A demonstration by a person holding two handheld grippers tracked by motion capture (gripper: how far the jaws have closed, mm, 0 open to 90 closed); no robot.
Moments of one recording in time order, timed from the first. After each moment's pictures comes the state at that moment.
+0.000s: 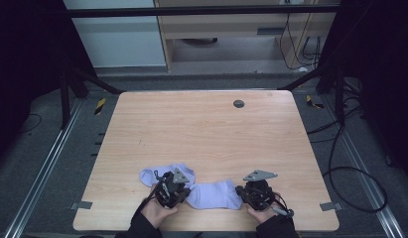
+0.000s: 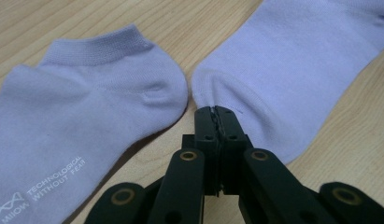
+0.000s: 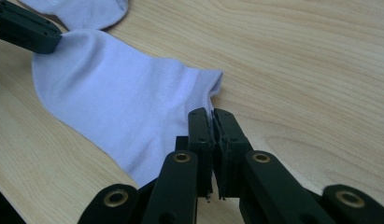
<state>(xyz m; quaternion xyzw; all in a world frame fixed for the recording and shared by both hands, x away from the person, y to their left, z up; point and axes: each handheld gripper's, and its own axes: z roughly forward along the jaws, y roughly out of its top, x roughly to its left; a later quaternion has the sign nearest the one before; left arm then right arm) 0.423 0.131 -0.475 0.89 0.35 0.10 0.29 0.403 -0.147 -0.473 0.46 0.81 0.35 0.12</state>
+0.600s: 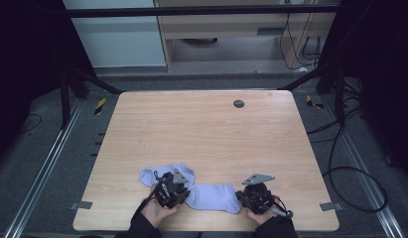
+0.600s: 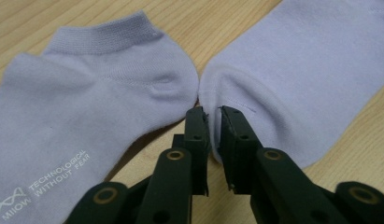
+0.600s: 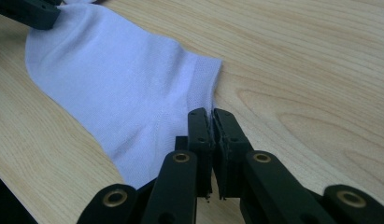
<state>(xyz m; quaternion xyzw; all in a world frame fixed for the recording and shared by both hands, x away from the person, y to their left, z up) 0.424 0.136 -0.480 0.88 0.36 0.11 0.28 0.398 -0.146 -0.483 0.46 0.82 0.33 0.11</state>
